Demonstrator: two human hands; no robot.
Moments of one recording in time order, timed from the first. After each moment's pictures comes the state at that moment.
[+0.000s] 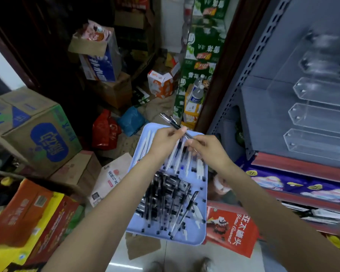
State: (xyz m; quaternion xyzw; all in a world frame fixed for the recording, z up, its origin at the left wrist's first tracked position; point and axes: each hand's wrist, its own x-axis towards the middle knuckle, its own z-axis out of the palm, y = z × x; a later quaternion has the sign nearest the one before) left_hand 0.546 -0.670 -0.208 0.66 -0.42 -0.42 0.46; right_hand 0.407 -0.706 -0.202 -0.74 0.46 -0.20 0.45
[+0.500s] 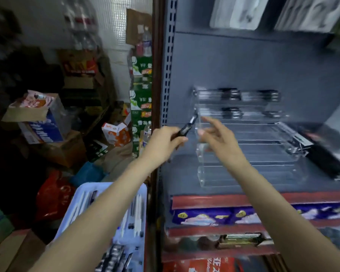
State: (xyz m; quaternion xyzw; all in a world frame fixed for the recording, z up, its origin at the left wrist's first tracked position) left_hand 0.390 -0.785 -0.084 0.55 -0.72 -0.22 0.36; right_hand 0.219 -0.780 -0.068 -0.67 0.47 -0.45 0.36
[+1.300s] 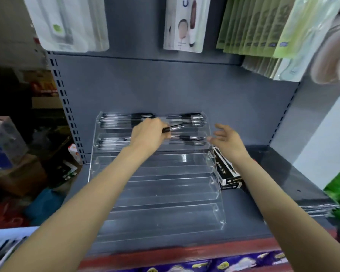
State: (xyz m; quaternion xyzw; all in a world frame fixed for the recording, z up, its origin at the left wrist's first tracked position) left_hand 0.150 -0.930 -0.021 0.64 -0.73 0.02 0.24; right_hand -0.063 -0.944 -0.046 -0.62 0.59 -0.42 0.31
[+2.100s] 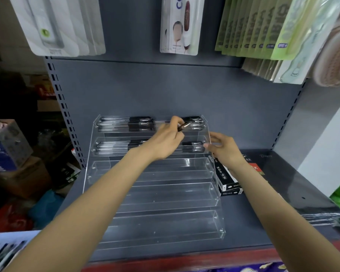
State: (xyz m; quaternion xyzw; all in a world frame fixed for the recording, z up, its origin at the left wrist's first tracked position) left_hand 0.122 -0.941 -0.024 0.55 -0.79 -0.16 0.24; right_hand -0.064 -0.953 -0.053 -0.64 0.57 -0.40 0.34
